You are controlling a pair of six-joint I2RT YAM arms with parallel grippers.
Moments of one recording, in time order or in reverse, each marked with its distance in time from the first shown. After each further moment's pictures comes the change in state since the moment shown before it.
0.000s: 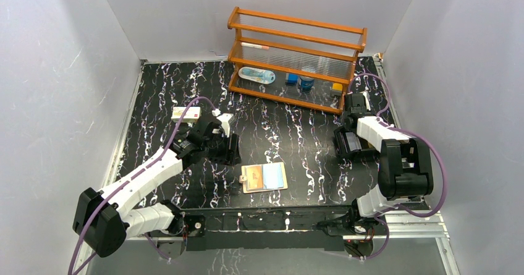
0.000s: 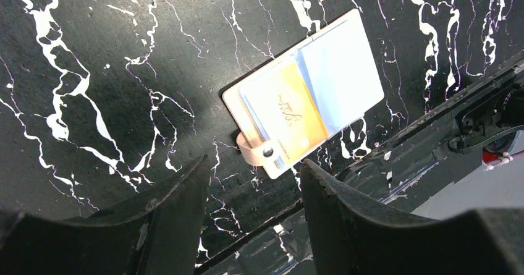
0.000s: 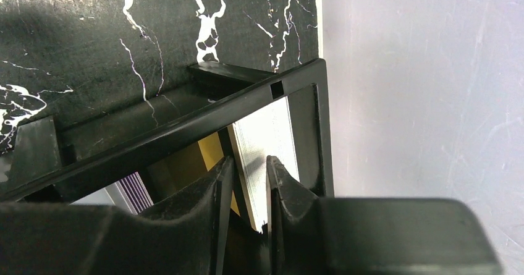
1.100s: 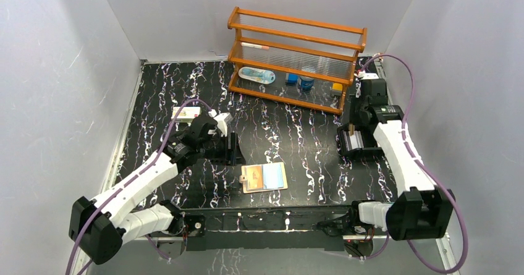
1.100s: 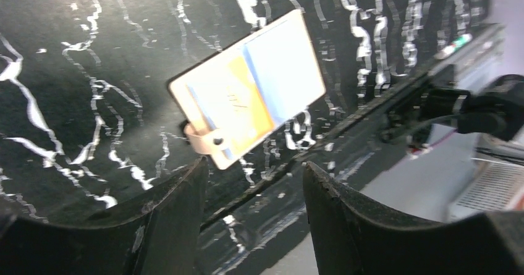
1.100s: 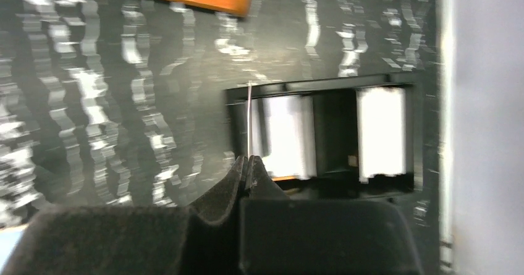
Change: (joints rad) left arm 0.000 -0.049 -0.004 -0.003 0.091 -0.115; right arm 0.005 -0.294 0.219 -0.350 -0.482 0.229
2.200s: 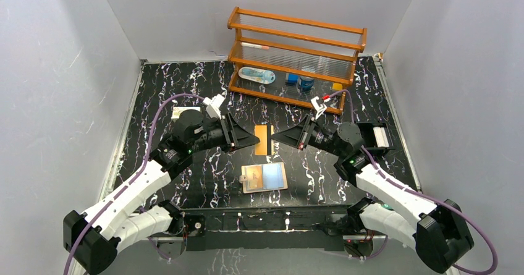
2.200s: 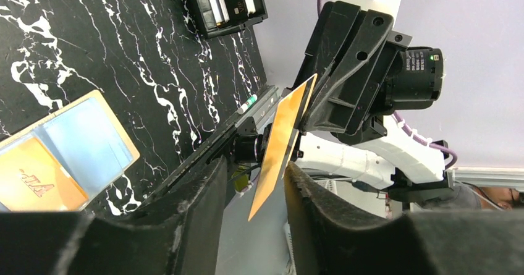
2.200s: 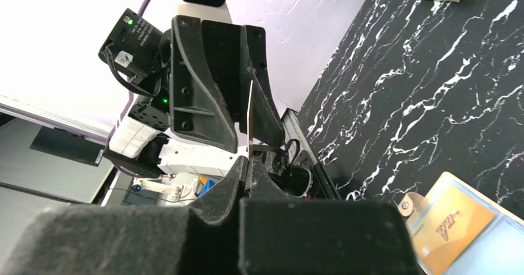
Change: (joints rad) left arm 0.000 -0.125 -0.015 0.458 0.211 -0.500; right arm 0.507 -0.291 -0.597 1.297 -0.810 1.104
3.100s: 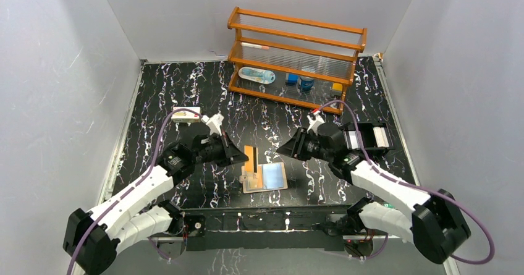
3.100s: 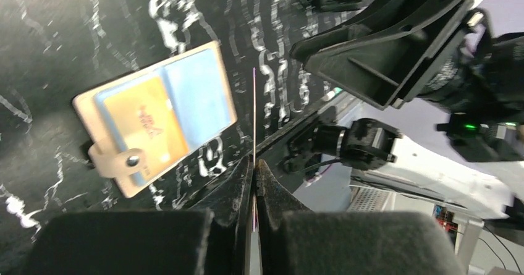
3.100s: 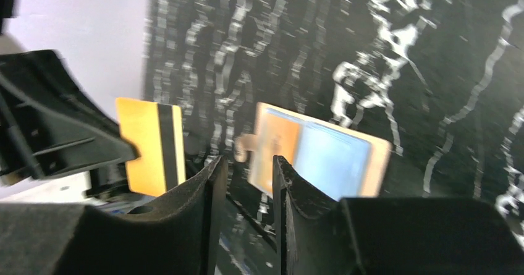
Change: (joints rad) left arm 0.000 -0.029 -0.127 -0.136 -0.117 0.097; right arm 0.038 0.035 -0.009 -0.457 0.258 -0.259
